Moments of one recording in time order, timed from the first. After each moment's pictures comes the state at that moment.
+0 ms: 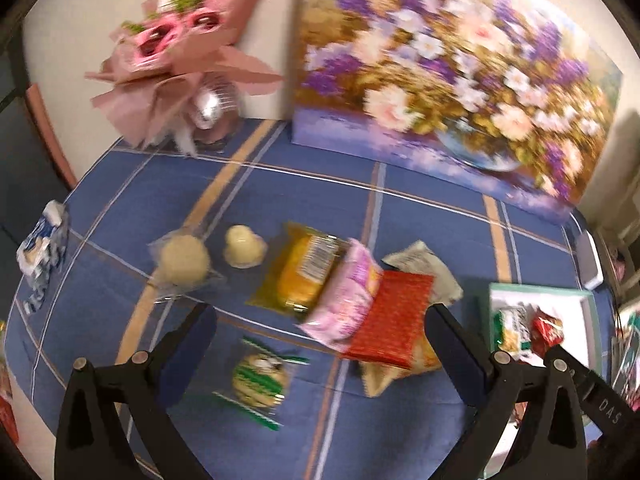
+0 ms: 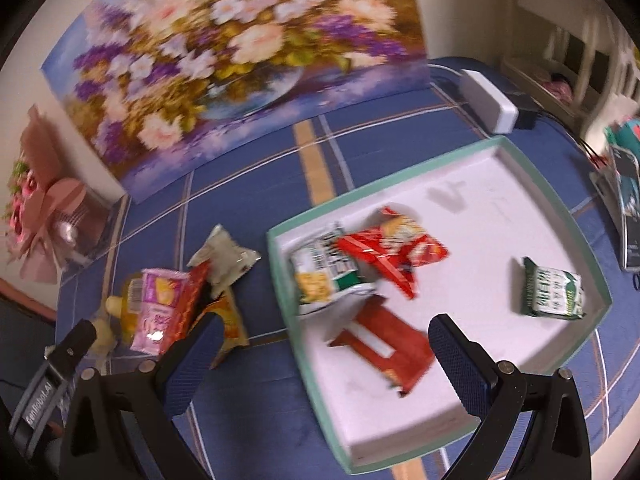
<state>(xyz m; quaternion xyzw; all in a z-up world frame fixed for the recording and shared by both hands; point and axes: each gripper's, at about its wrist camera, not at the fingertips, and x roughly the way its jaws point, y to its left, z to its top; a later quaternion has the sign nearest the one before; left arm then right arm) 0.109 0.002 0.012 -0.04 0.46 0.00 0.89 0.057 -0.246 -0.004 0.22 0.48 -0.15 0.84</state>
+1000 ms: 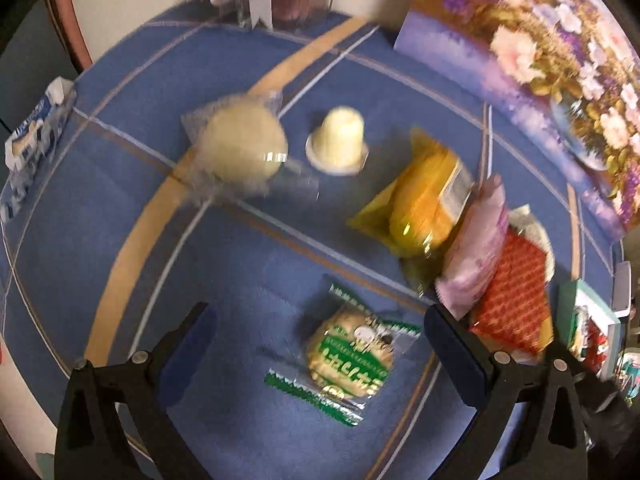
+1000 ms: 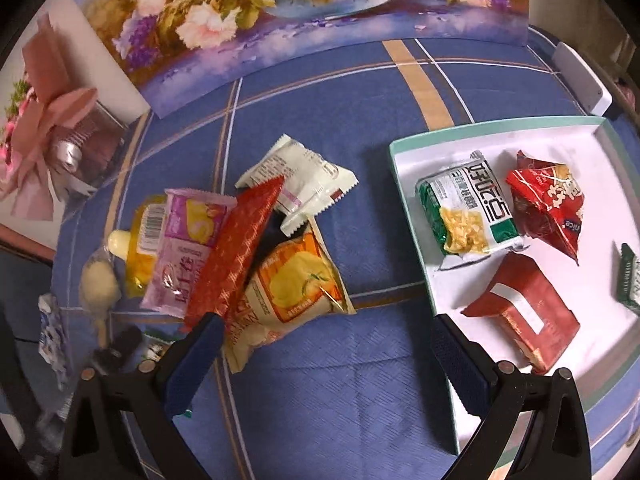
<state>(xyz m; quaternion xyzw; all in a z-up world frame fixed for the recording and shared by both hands) 0.126 0.071 -0.082 -0.13 0.59 0.06 0.79 0.111 -0.176 -0.054 0.20 0.56 -0.08 0.80</state>
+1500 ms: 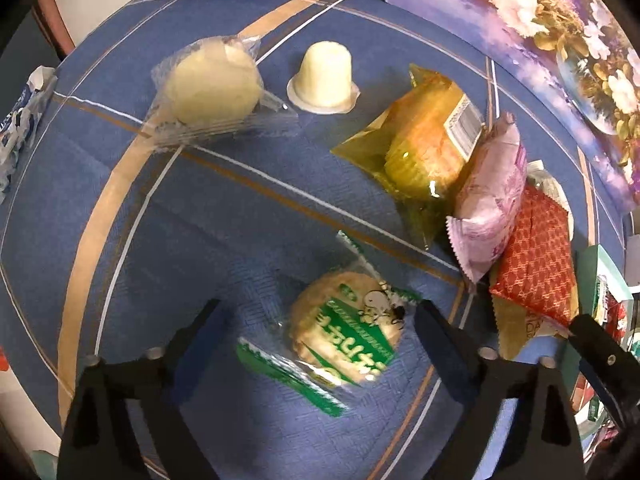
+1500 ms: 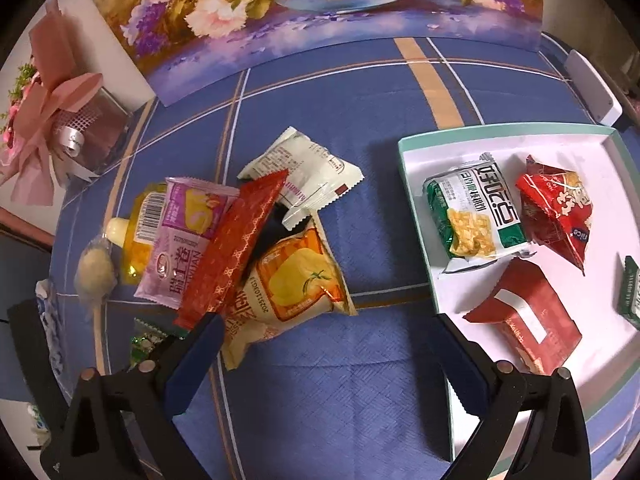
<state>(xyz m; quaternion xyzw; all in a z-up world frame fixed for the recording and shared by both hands) 0.117 0.050 -0.106 -0.11 0.62 0.04 0.78 0.114 -0.170 -0.061 0.18 0.57 -0.06 0.80</state>
